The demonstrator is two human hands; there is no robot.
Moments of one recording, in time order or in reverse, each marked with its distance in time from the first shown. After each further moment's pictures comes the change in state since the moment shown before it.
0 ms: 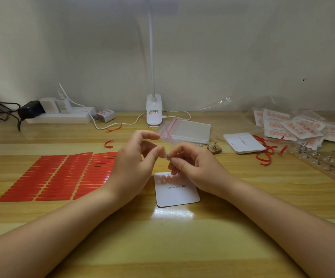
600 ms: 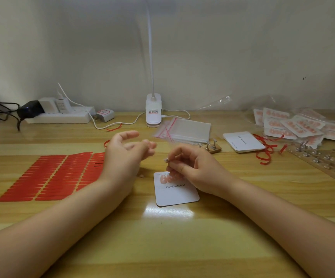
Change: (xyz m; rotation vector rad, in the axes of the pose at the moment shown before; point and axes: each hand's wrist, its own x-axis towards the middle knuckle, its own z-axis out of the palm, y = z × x) left_hand 0.011 -0.003 -0.001 -0.491 0.218 -0.485; right_hand -0.001 0.001 0.002 0.061 -0.033 0.007
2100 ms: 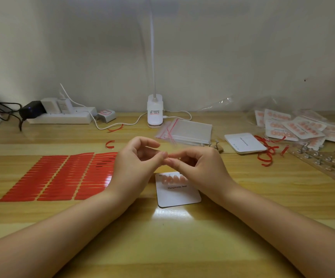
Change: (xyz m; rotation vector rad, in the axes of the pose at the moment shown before) left_hand -0.016 -0.009 0.000 0.179 -0.167 0.166; right_hand -0.002 0.002 0.006 -0.224 0.285 -0.131
